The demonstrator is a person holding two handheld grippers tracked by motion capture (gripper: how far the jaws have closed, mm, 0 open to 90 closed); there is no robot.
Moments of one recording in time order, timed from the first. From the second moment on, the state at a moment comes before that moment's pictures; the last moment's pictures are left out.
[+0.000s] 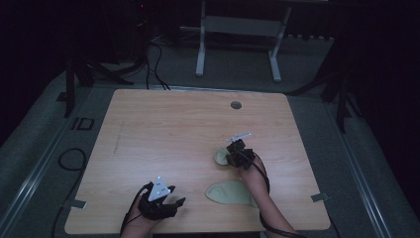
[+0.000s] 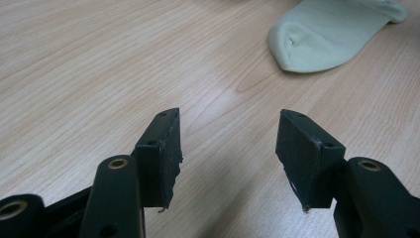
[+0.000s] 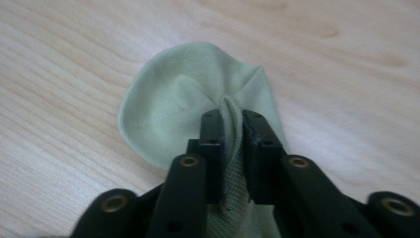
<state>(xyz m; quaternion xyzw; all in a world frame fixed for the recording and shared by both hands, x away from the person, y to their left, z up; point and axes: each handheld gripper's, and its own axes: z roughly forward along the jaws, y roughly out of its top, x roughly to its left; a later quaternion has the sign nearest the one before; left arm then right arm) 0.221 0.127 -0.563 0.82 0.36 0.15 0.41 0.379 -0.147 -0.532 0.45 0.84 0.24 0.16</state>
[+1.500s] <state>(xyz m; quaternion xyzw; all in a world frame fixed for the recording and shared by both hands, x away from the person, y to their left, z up) 0.366 0.014 -0.560 0.87 0.32 0.18 0.32 0.347 -0.152 -0.546 0.41 0.87 0.24 0.14</state>
